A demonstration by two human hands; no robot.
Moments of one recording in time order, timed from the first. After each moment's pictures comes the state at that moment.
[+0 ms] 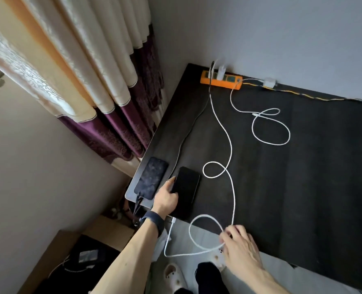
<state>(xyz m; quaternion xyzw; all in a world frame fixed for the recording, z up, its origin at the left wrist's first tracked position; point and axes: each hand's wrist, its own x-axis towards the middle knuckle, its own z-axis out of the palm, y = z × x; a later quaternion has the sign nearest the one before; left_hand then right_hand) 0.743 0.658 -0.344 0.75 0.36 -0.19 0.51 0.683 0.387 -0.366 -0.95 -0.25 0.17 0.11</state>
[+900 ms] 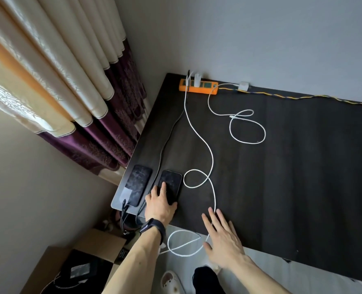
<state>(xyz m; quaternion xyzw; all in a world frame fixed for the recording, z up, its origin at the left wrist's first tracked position) 0.743 0.613 -0.337 0.91 0.26 -0.21 0.22 0.700 0.384 -0.371 -0.93 -0.22 0.29 0.08</state>
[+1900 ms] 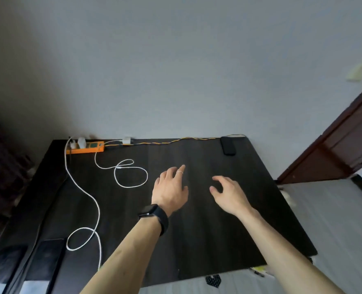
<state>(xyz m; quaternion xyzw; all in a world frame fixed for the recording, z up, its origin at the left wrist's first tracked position) 0.854 0.250 -0.128 0.96 -0.13 -0.05 0.24 0.824 0.042 -0.142 -0.96 0.10 0.04 0.25</state>
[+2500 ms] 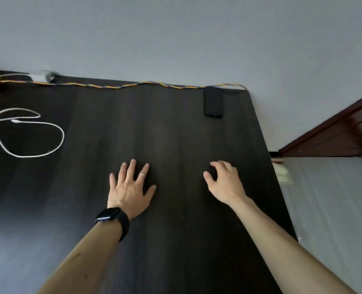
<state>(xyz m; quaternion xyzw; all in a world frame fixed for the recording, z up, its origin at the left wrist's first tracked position) 0.937 0.094 -0.378 0.99 -0.03 -0.14 0.10 0.946 -0.181 -0.356 -0.97 0.12 0.13 0.19</state>
